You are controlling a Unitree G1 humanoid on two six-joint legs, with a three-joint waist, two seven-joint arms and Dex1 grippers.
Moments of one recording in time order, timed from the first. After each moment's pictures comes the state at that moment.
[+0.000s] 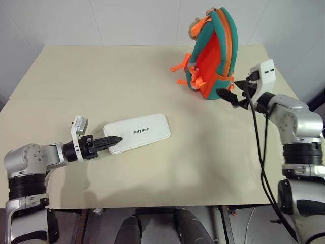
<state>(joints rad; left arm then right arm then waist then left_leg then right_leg) -0.48 0.68 0.38 0.20 -0.77 1.39 -0.93 -0.93 -0.57 -0.13 0.44 0.30 0.51 0.56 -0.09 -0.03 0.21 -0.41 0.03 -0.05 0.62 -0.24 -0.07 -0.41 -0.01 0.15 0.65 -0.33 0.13</state>
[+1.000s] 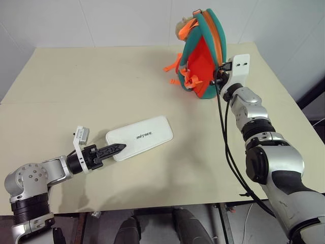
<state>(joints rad) -0.33 0.55 0.50 0.01 -0.94 1.42 -0.69 -1.25 -0.36 -0.17 1.22 0.14 -0.09 0.35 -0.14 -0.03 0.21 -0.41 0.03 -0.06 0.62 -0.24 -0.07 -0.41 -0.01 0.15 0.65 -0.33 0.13</state>
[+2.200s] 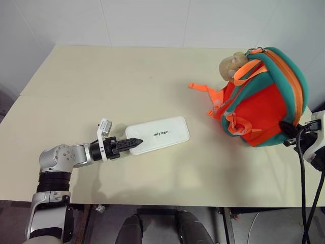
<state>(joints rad) -0.56 0.56 0.18 0.33 -0.82 1.23 -0.90 -0.08 -0.73 -0.58 -0.34 0.45 0.71 0.52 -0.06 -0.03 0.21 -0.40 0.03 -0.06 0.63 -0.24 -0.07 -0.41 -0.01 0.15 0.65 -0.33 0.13</state>
